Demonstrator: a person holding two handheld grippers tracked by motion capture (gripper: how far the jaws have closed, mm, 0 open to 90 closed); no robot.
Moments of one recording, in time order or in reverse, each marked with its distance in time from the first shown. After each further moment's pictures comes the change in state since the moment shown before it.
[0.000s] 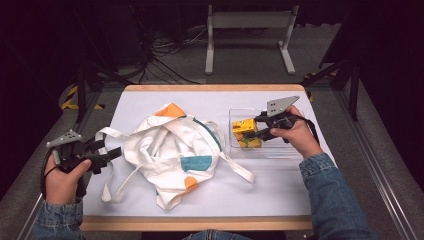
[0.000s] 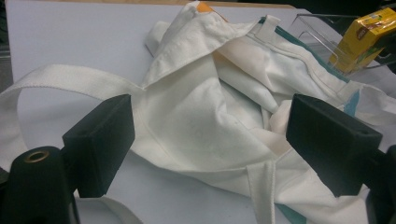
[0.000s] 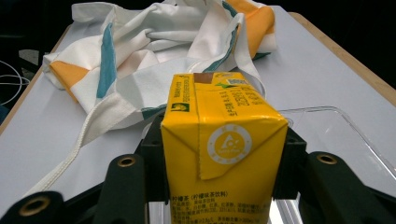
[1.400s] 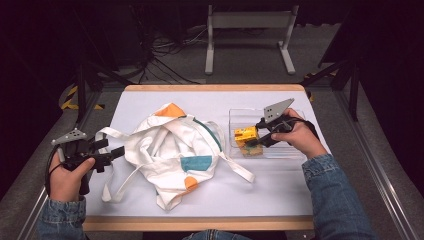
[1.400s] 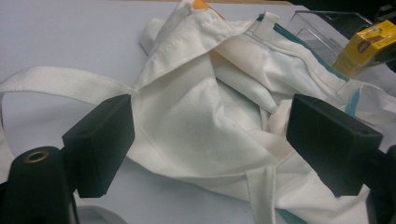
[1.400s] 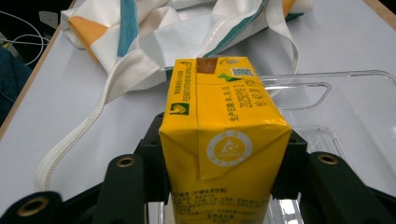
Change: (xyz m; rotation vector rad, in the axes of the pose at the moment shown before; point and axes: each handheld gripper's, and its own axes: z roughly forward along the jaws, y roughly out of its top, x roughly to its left) left arm 0.000 0.003 0.010 0.013 -0.018 -0.003; right arm 0.006 -0.004 0.001 0.146 0.079 -0.018
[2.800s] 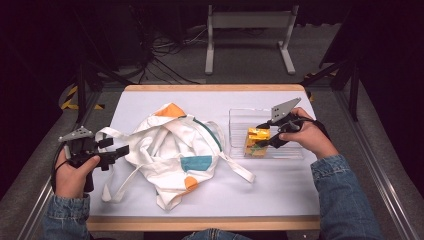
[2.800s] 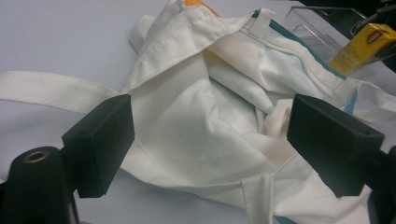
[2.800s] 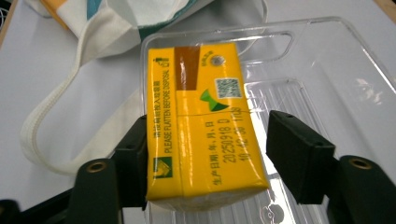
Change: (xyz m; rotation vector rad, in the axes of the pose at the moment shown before) left arm -0.002 0.004 0.012 0.016 -0.026 0.004; right arm 0.002 -0.007 -0.022 0.109 -0.102 0.048
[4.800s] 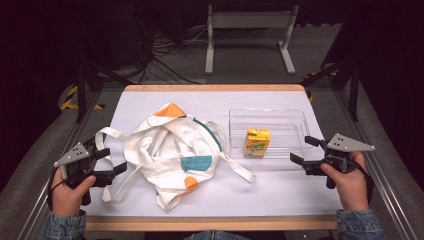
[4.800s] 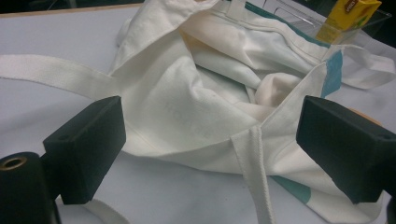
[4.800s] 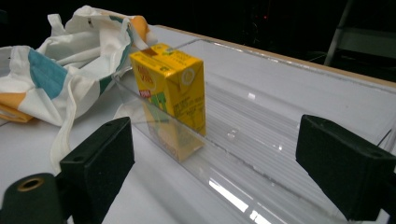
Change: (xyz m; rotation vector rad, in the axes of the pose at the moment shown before) left arm -0.007 -0.043 -0.012 -0.079 -0.027 0.156; right arm 0.109 -0.090 -0.071 -0.390 -0.498 0.404
